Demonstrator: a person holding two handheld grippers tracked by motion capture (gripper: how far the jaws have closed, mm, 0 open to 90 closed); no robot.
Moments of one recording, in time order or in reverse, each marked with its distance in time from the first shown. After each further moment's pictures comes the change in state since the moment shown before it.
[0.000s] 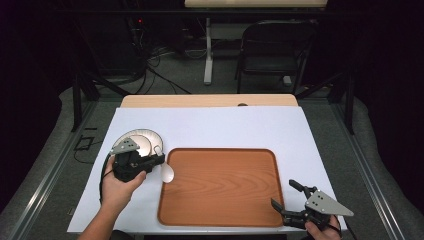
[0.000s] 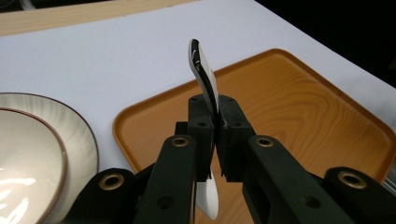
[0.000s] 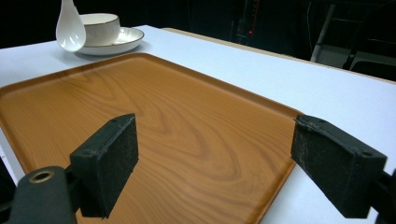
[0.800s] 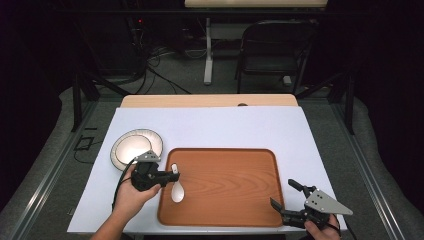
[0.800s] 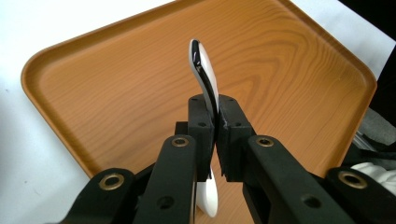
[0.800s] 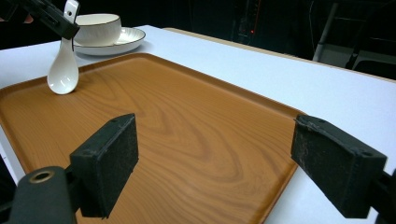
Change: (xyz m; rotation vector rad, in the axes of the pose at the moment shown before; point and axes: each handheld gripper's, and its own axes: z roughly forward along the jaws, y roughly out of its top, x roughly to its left) left arm -0.015 -0.021 0.036 0.210 -0.122 -0.004; right arm 0.000 0.000 0.002 0.001 0.007 0.004
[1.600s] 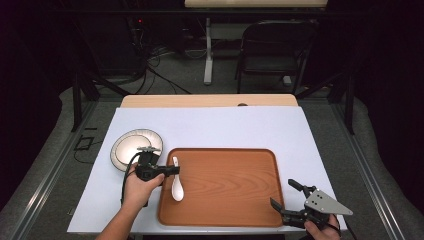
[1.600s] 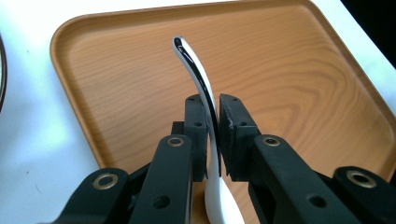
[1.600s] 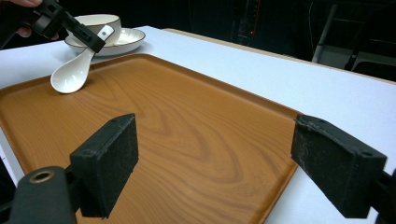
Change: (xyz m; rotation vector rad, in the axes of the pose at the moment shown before) left arm 0.032 0.002 0.027 -0.009 0.053 -0.259; right arm 0.000 0.000 0.000 -0.005 -0.003 -0.009
